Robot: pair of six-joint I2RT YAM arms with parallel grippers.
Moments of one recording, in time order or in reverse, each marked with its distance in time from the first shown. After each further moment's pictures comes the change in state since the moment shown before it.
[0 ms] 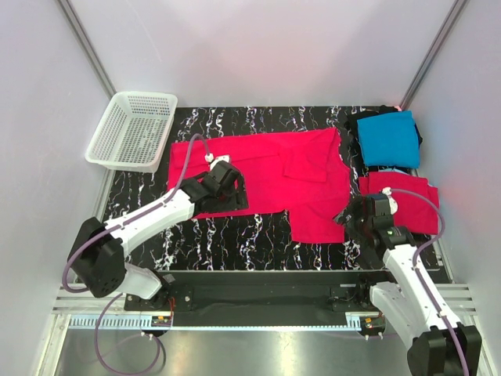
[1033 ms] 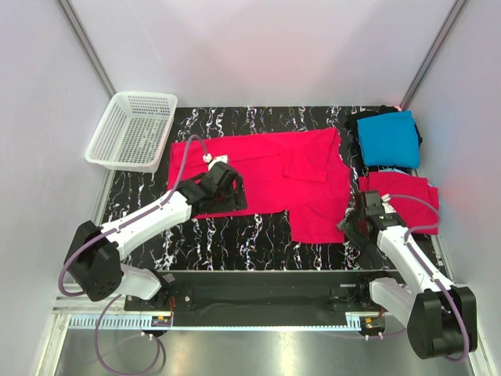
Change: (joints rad) left arm 0.000 -0.036 -0.018 0.000 0.000 -0.001; right arm 0.004 0.219 0.033 -0.066 0.093 0.138
